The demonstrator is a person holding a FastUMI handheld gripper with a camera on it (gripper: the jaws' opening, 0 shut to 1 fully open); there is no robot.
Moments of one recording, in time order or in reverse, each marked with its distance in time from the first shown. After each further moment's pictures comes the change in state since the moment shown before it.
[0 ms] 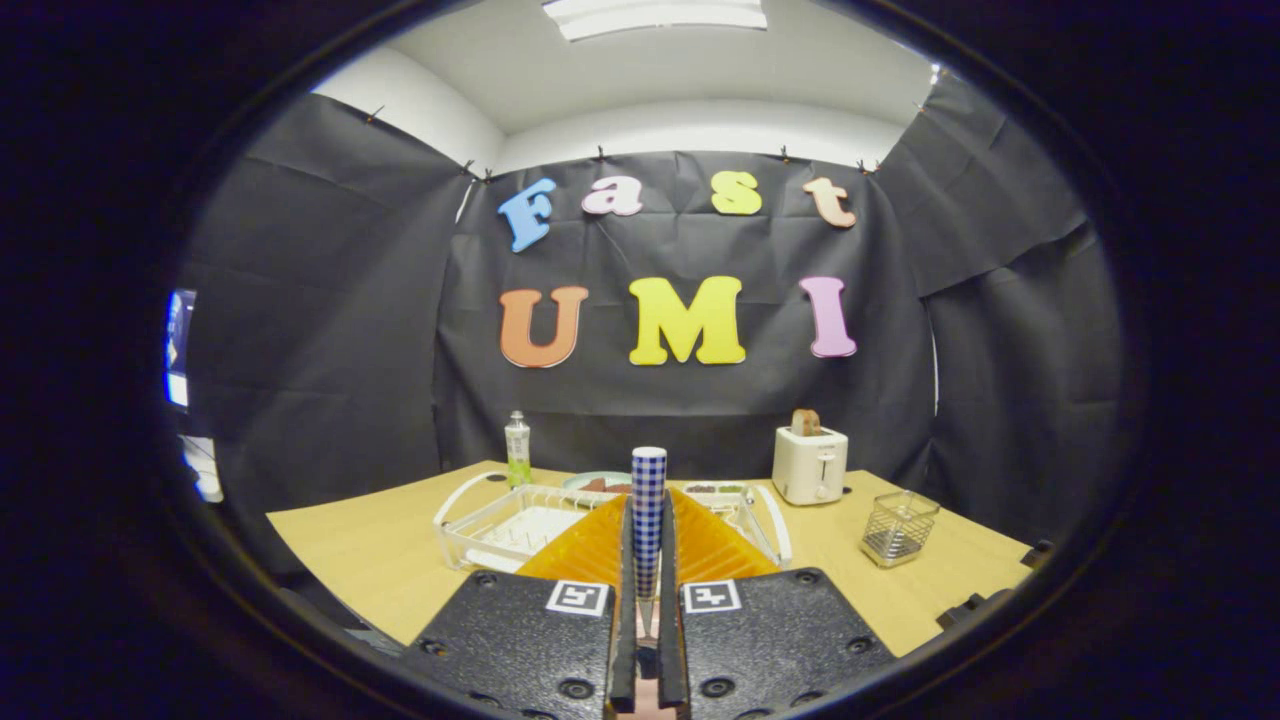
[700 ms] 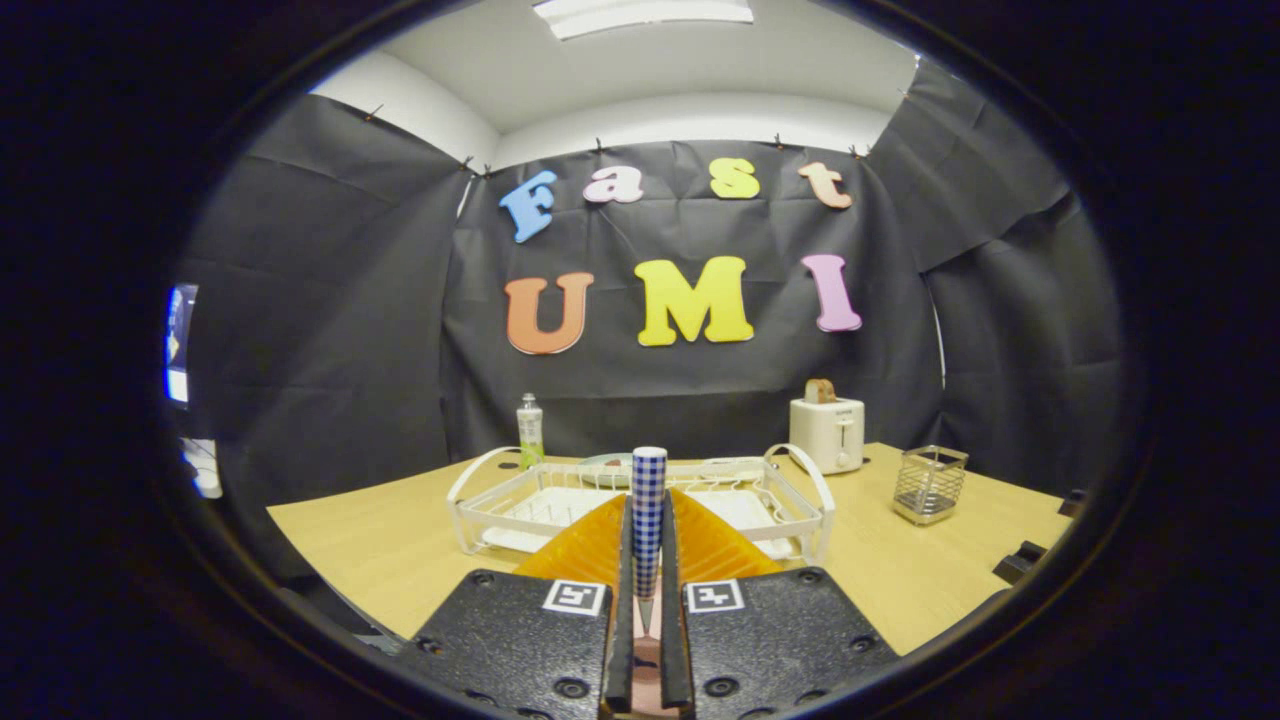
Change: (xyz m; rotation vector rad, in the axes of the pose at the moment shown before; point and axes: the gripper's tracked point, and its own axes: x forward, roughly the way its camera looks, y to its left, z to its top) arm 0.010 0.010 -0.052 0.060 0.010 -0.008
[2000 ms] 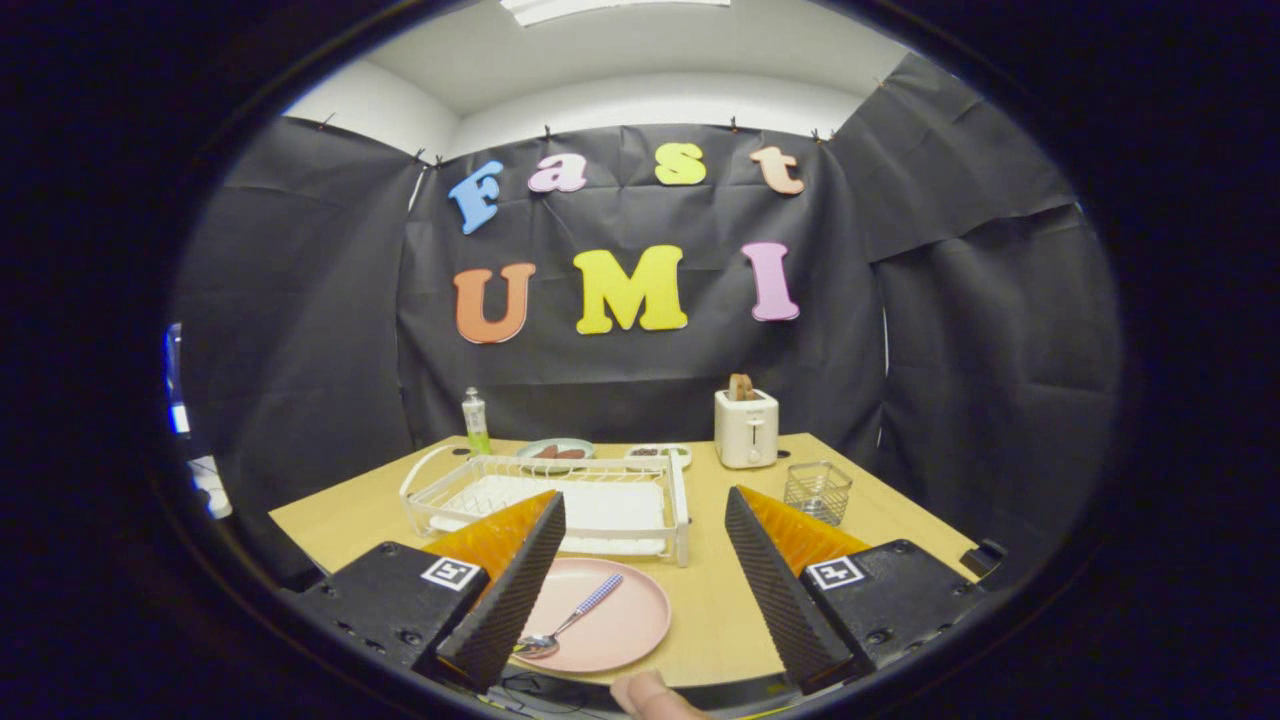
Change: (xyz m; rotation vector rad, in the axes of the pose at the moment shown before) arm -0.085 -0.111 0.086 0.005 0.121 -0.088
